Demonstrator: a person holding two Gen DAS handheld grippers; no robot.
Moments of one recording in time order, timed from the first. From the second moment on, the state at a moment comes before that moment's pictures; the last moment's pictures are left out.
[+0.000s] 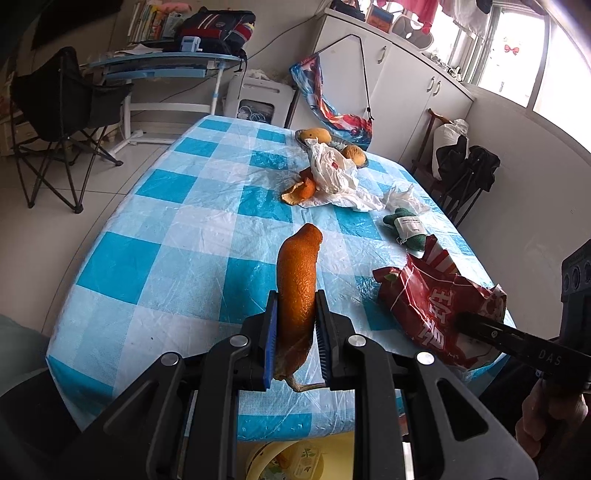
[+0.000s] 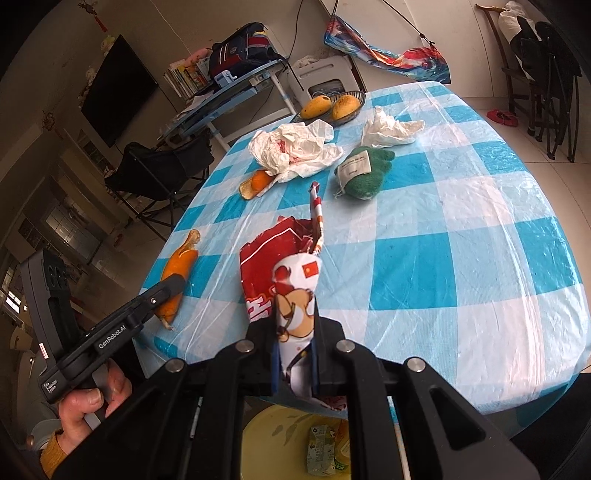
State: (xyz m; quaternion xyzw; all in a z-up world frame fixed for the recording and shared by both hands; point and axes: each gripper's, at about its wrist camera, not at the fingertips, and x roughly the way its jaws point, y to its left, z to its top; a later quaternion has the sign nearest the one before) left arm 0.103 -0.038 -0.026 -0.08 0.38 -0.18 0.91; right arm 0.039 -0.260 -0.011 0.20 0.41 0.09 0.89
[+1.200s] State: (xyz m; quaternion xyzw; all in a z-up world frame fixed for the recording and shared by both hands) left arm 0.098 -0.036 -0.029 -0.08 0.38 -0.18 0.91; right arm -0.018 -0.187 0.000 0.09 0.42 0.20 0.88
